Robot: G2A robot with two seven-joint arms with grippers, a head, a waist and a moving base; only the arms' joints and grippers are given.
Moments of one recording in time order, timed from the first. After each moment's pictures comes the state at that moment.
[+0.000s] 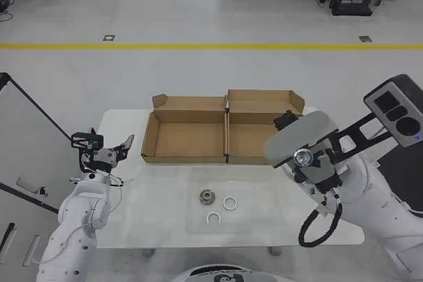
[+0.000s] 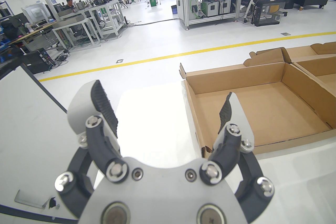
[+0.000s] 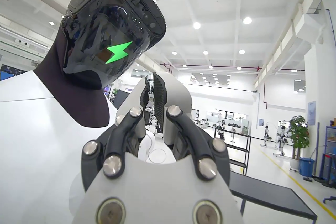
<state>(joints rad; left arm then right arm) 1.73 -1.15 -1.60 -1.80 1.33 0.00 0.00 -0.89 -0.99 0.83 -2.10 -0.20 -0.95 -0.36</state>
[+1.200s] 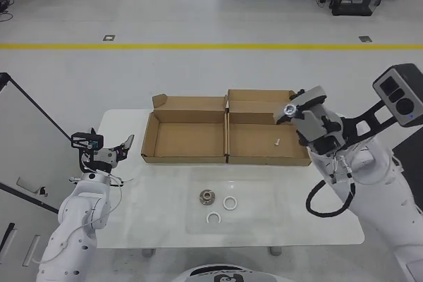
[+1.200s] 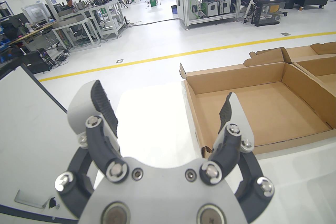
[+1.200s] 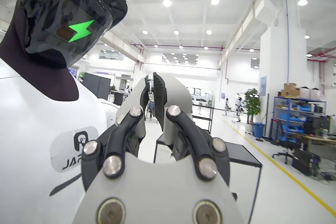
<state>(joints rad) 1.73 -1.15 -1.60 -1.80 1.33 0.00 0.00 -1.06 -0.93 1.12 -2.00 -0.11 -0.96 -0.05</state>
